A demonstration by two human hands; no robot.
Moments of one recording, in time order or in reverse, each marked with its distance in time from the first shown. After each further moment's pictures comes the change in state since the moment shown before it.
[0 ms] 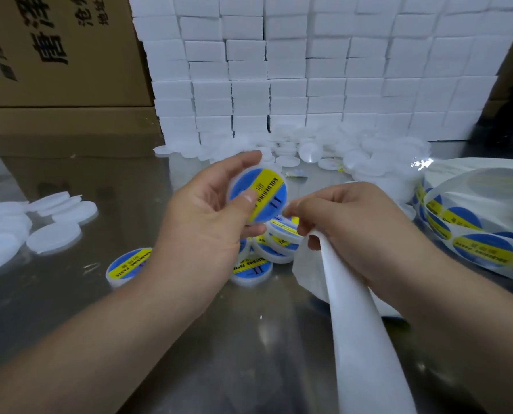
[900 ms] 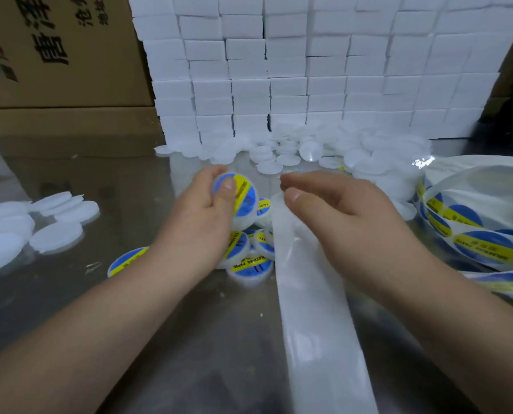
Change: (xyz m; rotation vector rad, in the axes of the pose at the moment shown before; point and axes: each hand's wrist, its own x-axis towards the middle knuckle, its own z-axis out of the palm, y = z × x) left_hand 0.016 -0.016 -0.017 0.598 -0.005 -0.127; right_hand -0.012 -0.008 0.001 -0.105 -0.011 -0.217
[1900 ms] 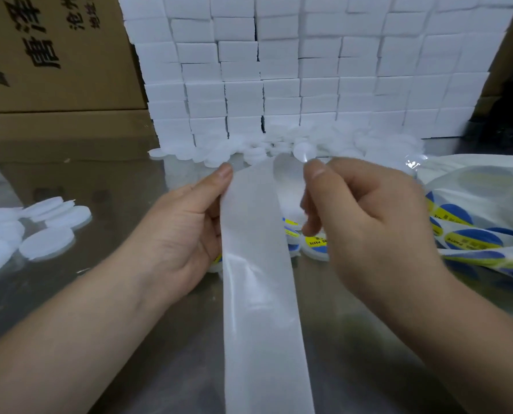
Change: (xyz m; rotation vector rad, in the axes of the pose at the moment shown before) left_hand -0.008 0.025 -0.003 -0.920 -0.204 -0.346; right_hand -0.010 -0.009 -0.001 -0.029 0.307 -0.183
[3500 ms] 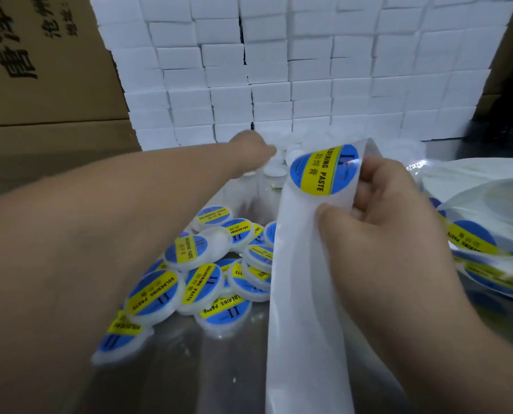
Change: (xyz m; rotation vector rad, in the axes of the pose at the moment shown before) left_hand 0.254 -0.015 0.036 1.358 0.039 0.150; right_hand 0.016 0.030 0.001 0.154 0.085 0.279
